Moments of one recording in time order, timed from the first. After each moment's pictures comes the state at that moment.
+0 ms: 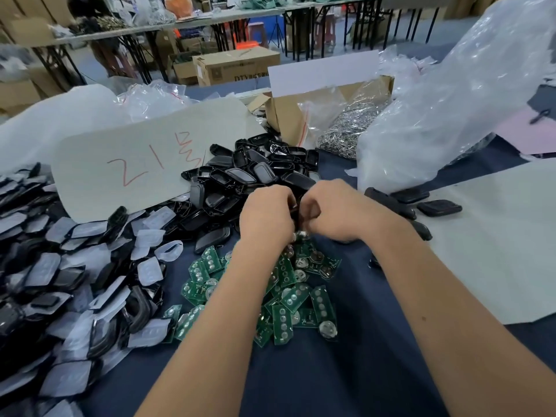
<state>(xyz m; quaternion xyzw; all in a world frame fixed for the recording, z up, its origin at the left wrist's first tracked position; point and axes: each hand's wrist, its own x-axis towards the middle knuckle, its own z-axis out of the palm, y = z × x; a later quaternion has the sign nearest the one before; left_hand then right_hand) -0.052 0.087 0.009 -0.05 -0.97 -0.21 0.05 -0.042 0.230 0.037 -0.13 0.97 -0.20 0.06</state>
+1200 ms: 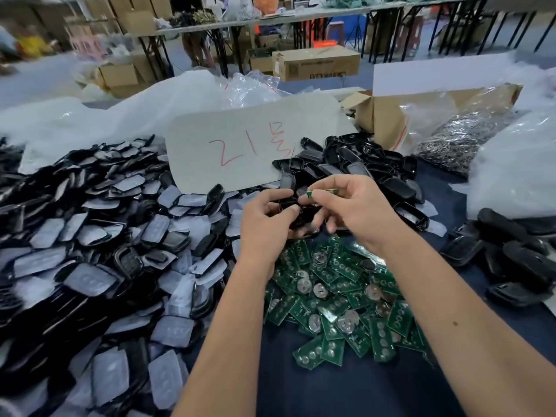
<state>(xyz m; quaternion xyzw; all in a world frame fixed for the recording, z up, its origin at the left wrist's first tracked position) -0.017 -0.043 -0.010 0.12 -0.69 -0.71 0.11 -0.065 0.115 0.000 -0.15 0.68 -0.71 0.09</state>
